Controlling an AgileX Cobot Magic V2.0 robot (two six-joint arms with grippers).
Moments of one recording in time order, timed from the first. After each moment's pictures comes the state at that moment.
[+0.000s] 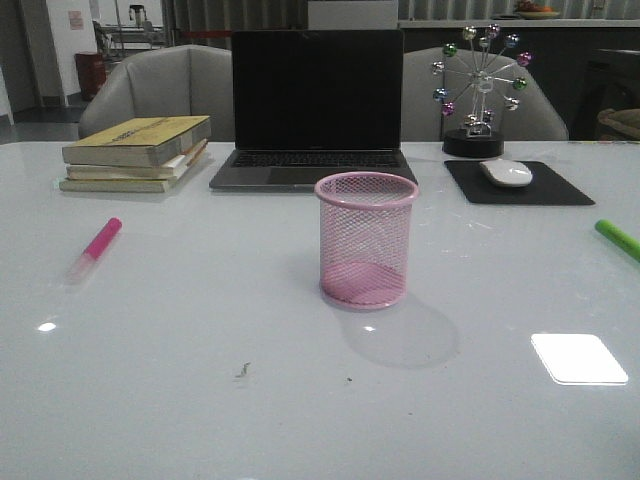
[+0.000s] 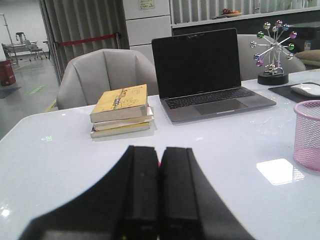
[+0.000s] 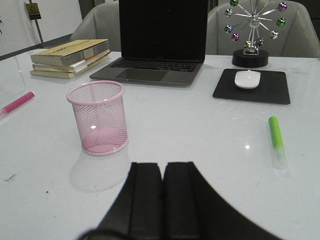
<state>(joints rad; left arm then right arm) -0.24 0.00 0.01 0.00 0.05 0.11 0.28 -0.01 0.03 -0.01 0.13 0.12</state>
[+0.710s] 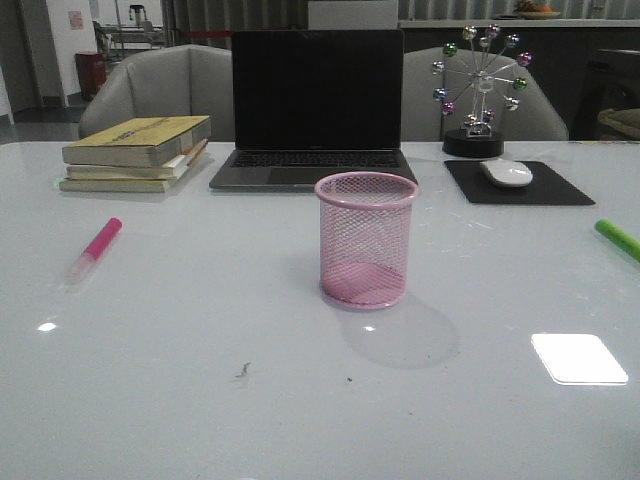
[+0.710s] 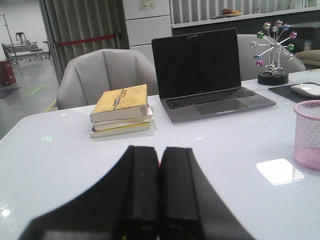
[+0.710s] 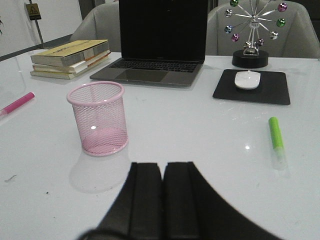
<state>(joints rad) -0.24 0.00 0.01 0.00 0.05 0.11 0.28 -0.01 0.03 -0.01 0.13 0.12</state>
